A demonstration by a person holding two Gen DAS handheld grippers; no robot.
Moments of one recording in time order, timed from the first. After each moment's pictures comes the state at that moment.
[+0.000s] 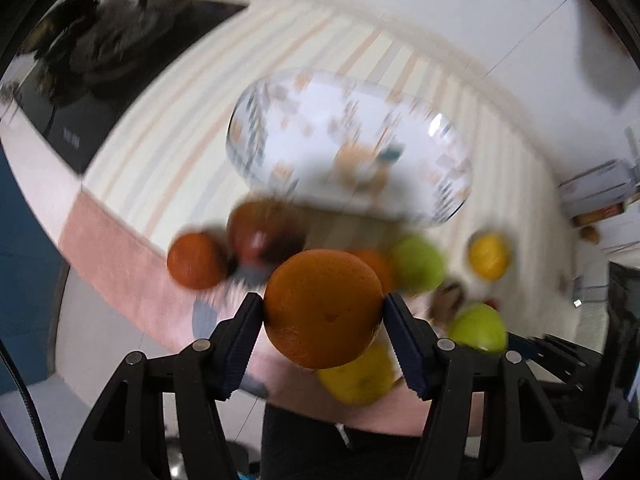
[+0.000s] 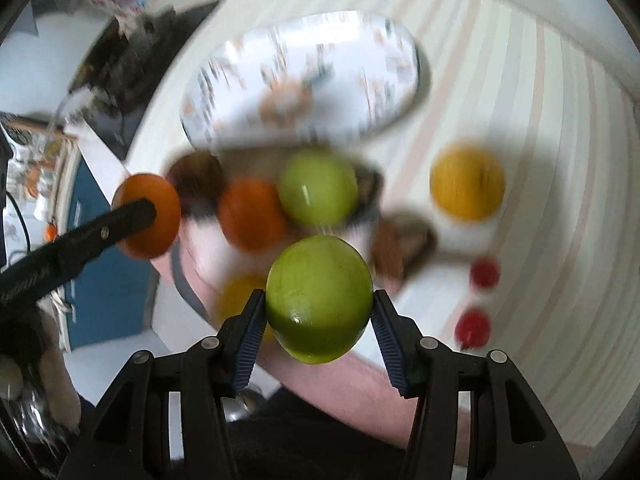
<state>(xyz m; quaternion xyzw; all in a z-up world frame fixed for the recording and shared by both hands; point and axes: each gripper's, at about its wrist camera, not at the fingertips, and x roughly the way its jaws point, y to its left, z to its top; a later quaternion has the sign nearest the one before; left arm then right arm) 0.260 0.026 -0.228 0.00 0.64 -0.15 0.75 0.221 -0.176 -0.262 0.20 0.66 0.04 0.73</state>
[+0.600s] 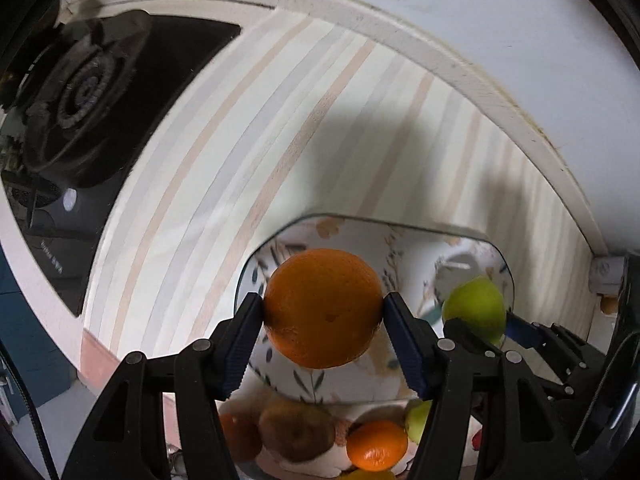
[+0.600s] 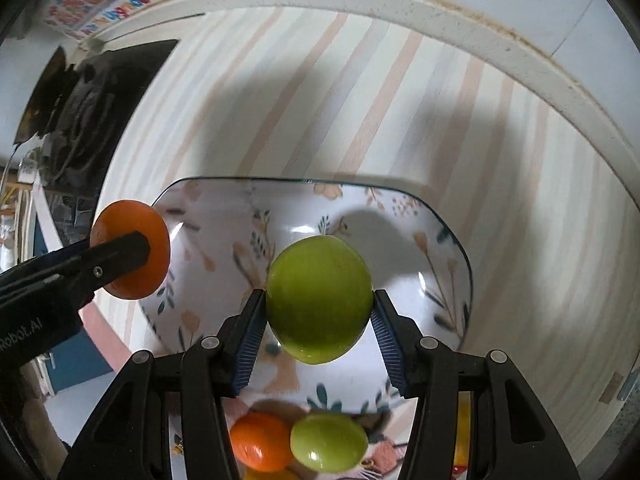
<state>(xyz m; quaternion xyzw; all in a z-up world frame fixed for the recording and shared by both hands) 0.448 -0.001 -0.278 0.03 0.70 -0.12 0.71 0.417 -0.175 -0.319 0.17 0.69 -0.02 0.70</state>
